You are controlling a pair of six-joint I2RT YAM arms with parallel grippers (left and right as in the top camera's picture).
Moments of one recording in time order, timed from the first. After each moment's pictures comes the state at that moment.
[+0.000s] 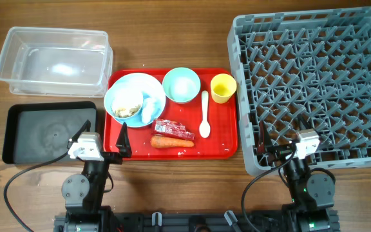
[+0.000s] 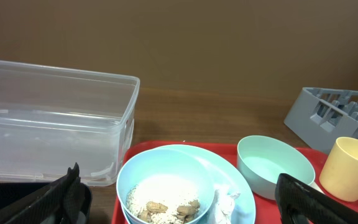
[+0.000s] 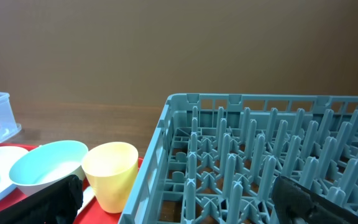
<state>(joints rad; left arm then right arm) 0.01 0.01 0.01 -0.06 0.12 -0.14 0.13 0.00 0.01 0.00 -0.04 0.02</state>
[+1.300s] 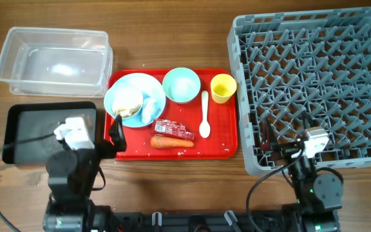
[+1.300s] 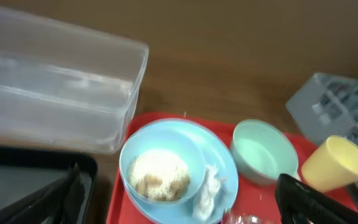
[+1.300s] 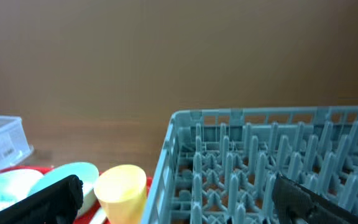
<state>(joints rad) 0.01 0.40 0.42 -0.37 0.10 -0.22 0.13 0.09 0.14 -0.02 -0.04 0.07</state>
